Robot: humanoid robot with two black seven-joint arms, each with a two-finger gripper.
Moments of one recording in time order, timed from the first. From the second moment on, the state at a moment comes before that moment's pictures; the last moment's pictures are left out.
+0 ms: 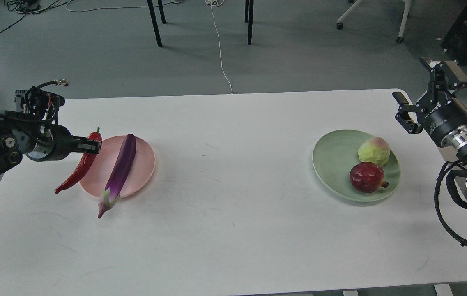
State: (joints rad) left arm -0.97 0.79 -0.18 -1.08 1.46 -0.49 0.04; right arm 0.64 -0.75 0.50 1.05 -0.07 0.18 0.49
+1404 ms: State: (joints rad) left arm -0.37 0.25 -1.10 -1.17 0.69 -0.19 -0.17; right arm 0.71 -0.58 0.47 1.12 -0.06 0.21 0.49
